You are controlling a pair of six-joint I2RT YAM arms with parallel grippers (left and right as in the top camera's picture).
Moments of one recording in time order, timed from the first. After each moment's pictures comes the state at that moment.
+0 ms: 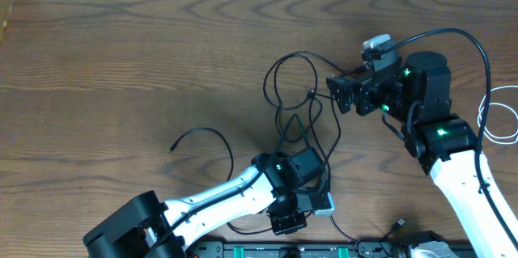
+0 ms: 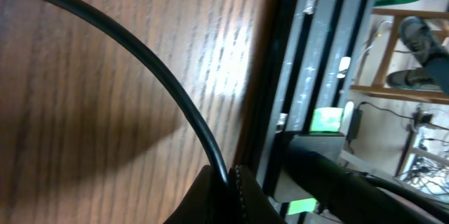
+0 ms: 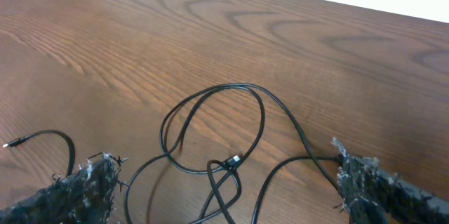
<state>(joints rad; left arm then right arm) -1.04 1.57 0.87 -0.82 0.47 0.29 0.21 1.20 0.90 -0.28 -0.34 -0.01</state>
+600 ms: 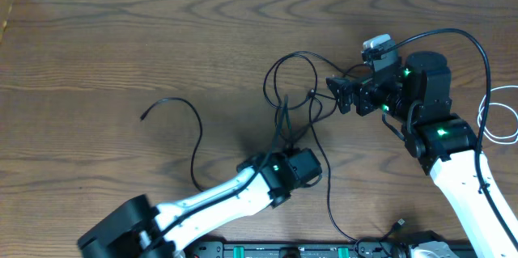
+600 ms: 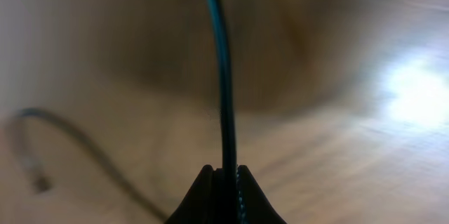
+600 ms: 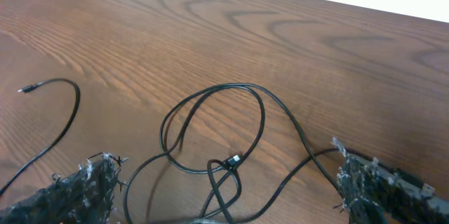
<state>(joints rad) -1.04 1.54 0.87 -0.89 -0.38 -0.01 0.21 1.20 0.90 -0.28 -0.34 -0.01</state>
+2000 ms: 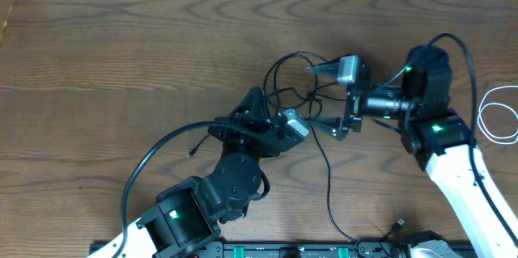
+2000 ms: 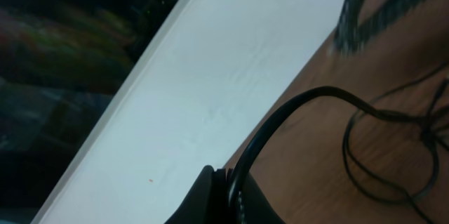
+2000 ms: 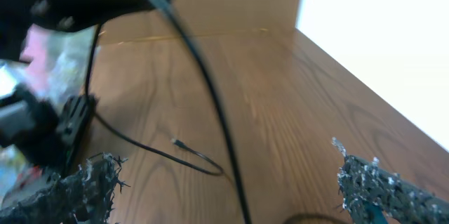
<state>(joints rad) -1.04 0.91 0.87 -0.17 -0.79 0.69 0.23 1.24 0.90 -0.09 -1.13 -0.38</state>
